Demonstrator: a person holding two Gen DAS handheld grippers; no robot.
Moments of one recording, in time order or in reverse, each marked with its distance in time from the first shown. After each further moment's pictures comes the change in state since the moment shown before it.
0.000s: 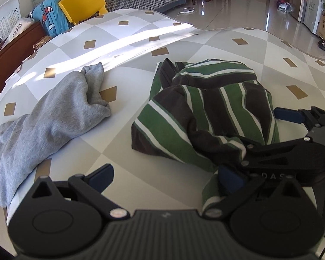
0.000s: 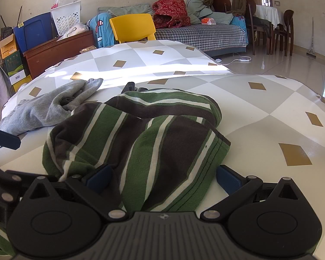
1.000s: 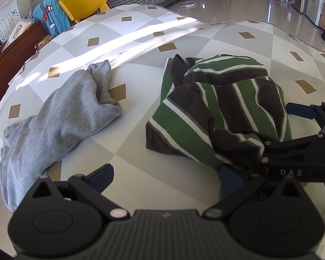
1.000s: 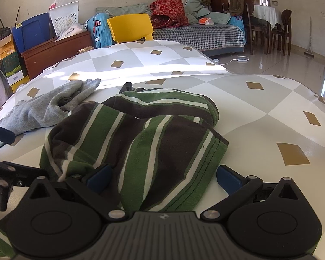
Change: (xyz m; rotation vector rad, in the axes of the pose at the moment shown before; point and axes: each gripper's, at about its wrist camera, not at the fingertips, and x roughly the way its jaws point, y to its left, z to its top) left arm 0.002 0.012 0.002 0.036 0.050 0.033; right arm 0.000 0.000 0.000 0.004 0.000 -0.011
